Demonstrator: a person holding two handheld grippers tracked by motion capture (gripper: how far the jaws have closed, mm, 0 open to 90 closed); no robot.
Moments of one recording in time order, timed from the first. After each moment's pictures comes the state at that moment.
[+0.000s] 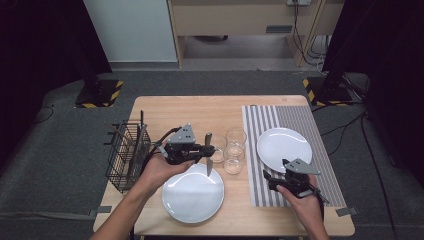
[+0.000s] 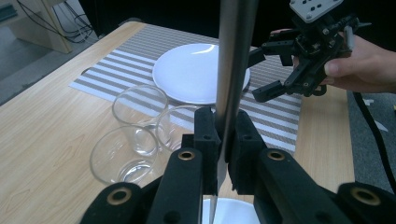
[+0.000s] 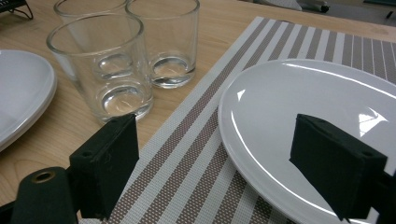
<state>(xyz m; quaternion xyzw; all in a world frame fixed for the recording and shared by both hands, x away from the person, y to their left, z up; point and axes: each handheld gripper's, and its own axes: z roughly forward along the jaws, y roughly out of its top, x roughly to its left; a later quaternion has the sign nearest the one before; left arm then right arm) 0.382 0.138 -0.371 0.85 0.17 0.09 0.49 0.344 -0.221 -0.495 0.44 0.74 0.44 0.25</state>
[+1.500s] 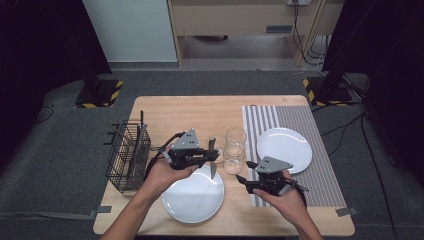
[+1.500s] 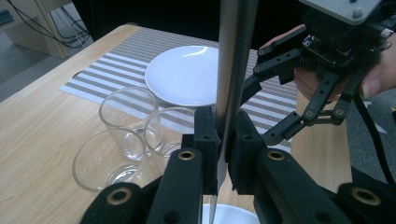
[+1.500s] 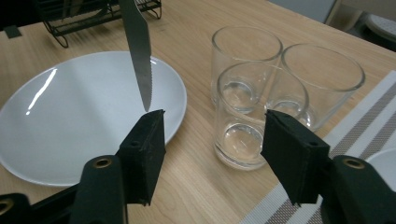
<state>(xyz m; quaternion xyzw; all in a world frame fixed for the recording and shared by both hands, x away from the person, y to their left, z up) 0.374 0.133 -0.381 0.85 0.17 0.09 0.50 0.338 -0.149 -0.456 0.28 0.82 0.46 0.17</state>
